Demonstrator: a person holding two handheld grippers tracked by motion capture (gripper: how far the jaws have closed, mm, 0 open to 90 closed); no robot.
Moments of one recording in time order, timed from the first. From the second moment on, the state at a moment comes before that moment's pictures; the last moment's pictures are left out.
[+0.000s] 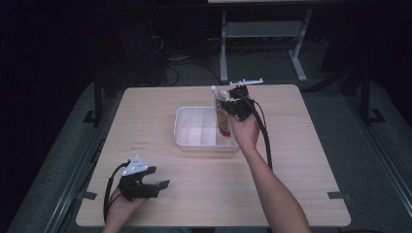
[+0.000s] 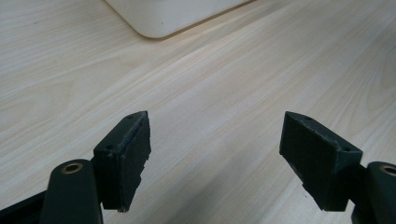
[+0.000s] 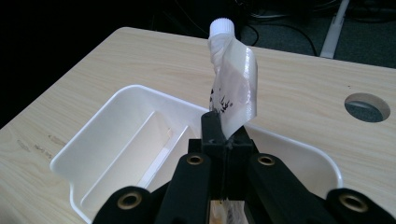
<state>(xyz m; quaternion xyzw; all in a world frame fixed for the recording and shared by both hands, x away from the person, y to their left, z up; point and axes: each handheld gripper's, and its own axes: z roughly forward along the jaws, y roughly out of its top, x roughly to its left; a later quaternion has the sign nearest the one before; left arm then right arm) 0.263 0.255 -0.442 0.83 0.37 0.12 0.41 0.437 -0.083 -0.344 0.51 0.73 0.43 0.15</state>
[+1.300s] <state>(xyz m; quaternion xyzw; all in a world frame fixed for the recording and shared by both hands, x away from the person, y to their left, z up) 0.263 0.255 -0.442 0.82 0.38 0.12 0.41 0.419 -0.110 -0.344 0.48 0.77 0.39 0.13</state>
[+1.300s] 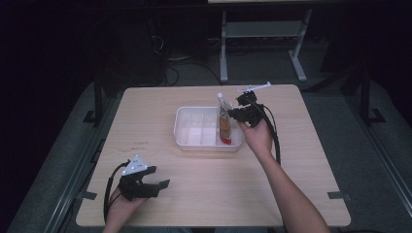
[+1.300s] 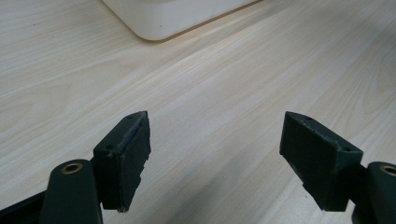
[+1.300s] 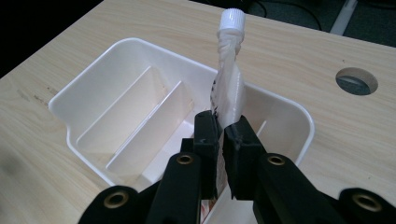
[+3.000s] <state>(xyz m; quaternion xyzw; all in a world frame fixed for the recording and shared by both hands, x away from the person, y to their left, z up) 0.264 0.257 -0.442 0.82 0.38 0.13 0.41 0.391 -0.140 -0.344 0.45 0.80 0.40 0.07</state>
